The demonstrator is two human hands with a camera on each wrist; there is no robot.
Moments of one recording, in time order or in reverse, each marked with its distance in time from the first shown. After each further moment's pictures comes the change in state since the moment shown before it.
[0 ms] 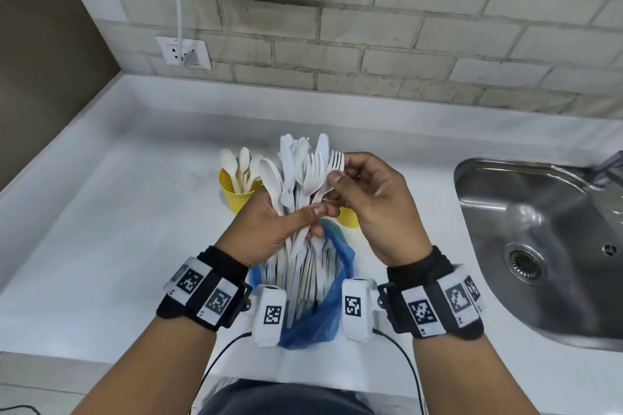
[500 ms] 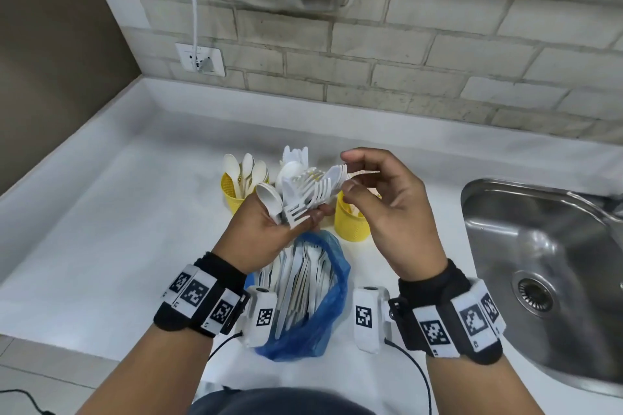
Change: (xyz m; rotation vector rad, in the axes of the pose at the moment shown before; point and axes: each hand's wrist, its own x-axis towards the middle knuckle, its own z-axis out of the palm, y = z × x) left_hand 0.002 0.006 0.012 0.283 0.129 0.125; right_hand 0.003 -0.021 -0.024 -0.099 -0.047 -0.128
